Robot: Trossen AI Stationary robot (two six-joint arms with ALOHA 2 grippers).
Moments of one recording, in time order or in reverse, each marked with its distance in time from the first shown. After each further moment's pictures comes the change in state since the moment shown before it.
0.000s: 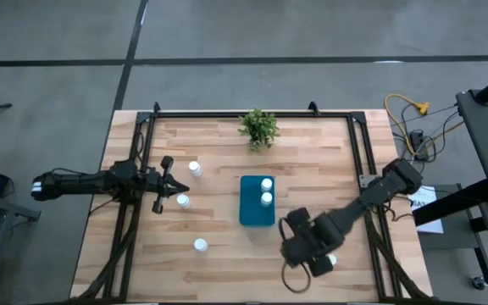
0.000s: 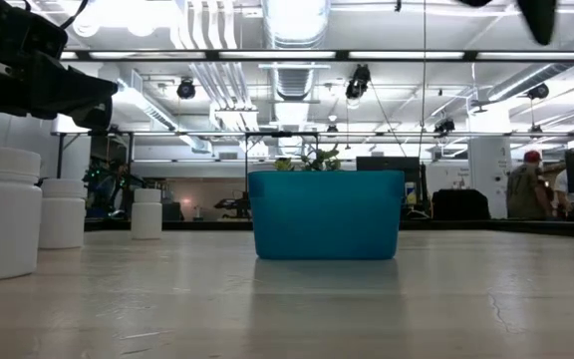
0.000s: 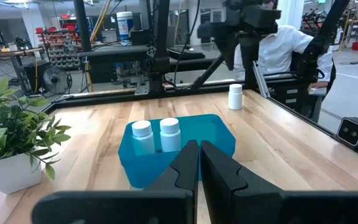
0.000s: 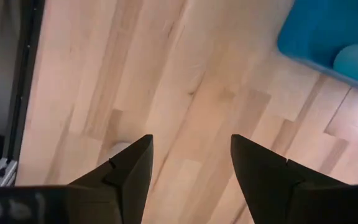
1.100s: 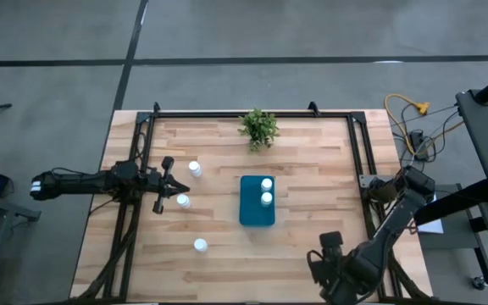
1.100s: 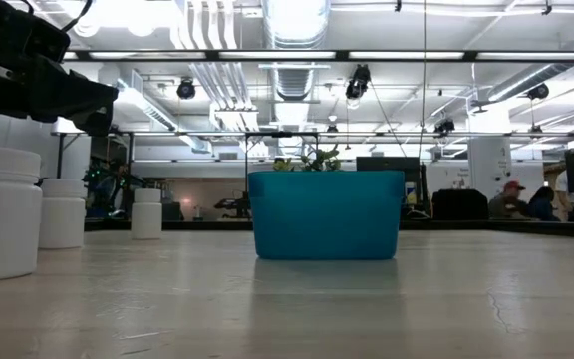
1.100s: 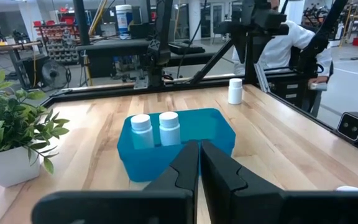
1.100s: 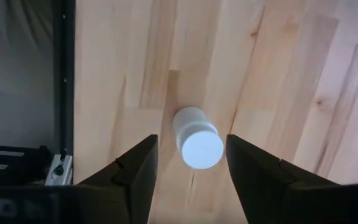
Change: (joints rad) left arm 0.000 0.019 0.000 -0.002 0.000 -0.002; right arm 0.296 -0.013 -0.097 0.013 0.059 0.507
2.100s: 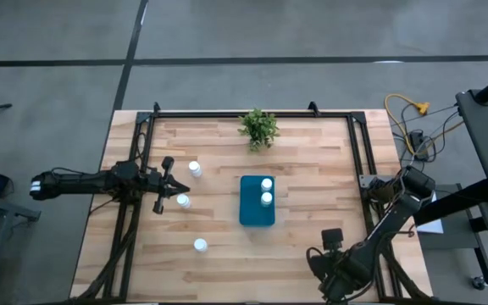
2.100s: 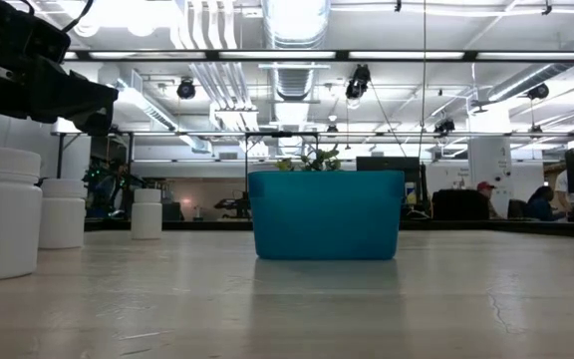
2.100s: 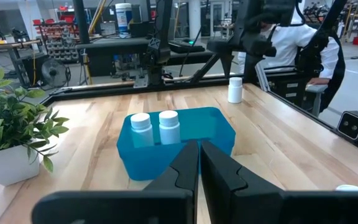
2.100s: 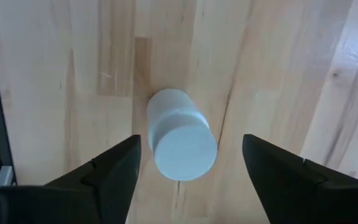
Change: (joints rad) left arm 0.000 0.006 0.000 0.001 0.000 -0.001; right arm 0.004 -0.001 -0.208 0.112 -0.005 0.044
